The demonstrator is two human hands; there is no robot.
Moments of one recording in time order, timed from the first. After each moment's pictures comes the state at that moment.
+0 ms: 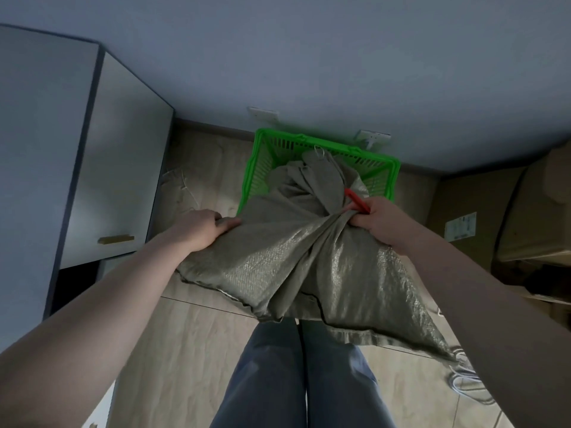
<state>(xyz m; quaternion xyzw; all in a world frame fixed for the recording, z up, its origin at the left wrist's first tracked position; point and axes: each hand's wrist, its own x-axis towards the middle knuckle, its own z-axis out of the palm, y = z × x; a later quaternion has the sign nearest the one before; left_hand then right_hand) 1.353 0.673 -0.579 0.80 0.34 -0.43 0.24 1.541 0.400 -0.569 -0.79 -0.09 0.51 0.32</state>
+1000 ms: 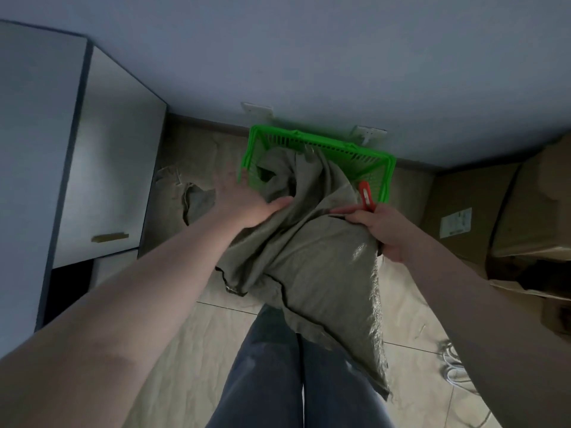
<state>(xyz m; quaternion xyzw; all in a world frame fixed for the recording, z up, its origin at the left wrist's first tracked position) 1.432 0.620 -0.584 0.84 0.24 -0.47 0.10 1.531 0.394 -0.566 -0.66 0.15 0.58 0.45</state>
